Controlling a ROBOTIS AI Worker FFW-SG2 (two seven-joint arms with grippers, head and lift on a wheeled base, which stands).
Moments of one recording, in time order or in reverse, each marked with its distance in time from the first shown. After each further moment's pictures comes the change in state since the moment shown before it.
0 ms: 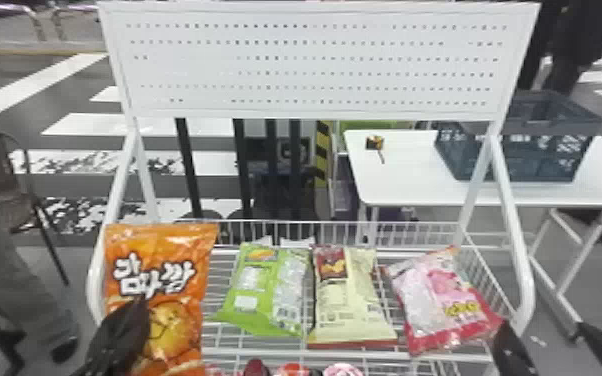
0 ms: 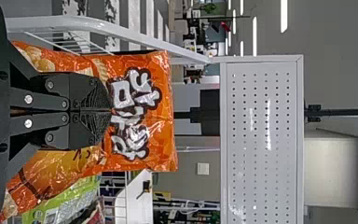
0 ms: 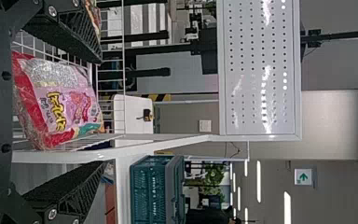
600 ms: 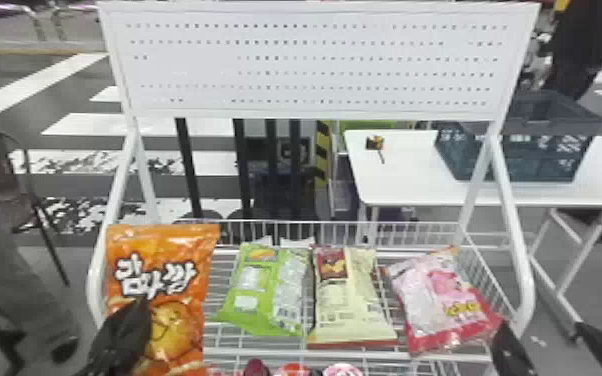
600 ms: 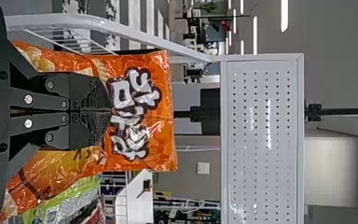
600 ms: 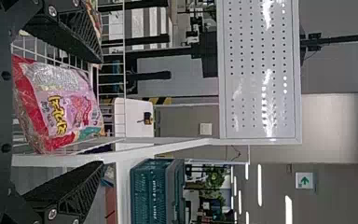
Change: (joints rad) left arm 0.001 -0.002 -0.005 0.000 -0.004 0.000 0.000; right arm 0.009 -0.001 0.000 -0.011 0.000 0.004 0.011
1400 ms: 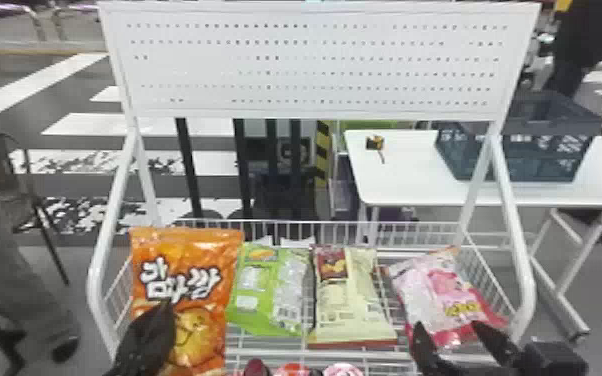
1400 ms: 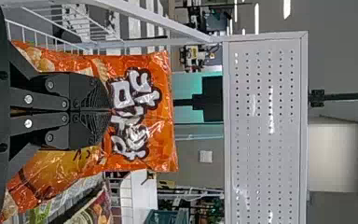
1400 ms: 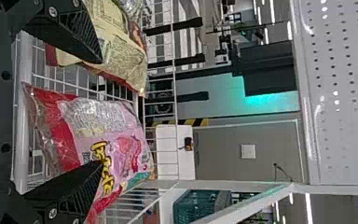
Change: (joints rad) left arm -0.001 0.000 -0.065 -0.003 -0.055 0.009 0.005; right arm -0.354 -0.017 0.161 0.415 -0.022 0.076 -0.011
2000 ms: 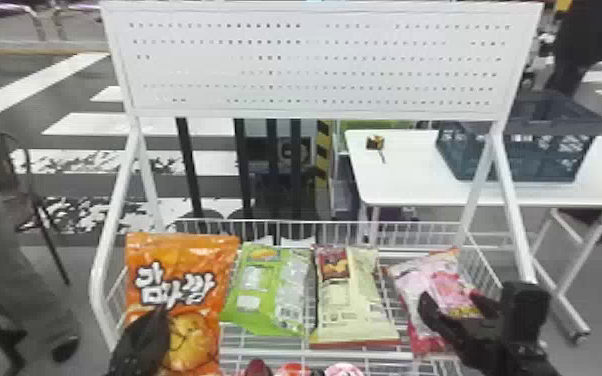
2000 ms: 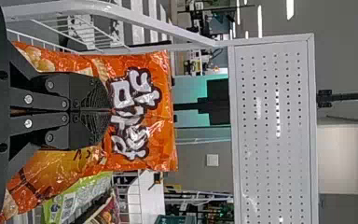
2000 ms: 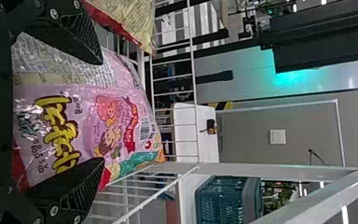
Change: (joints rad) left arm 0.006 -0.002 0.012 -0.001 -0.017 0.021 0.006; right arm -0.342 -0.050 -0.009 0.356 -0.090 0.101 -0.011
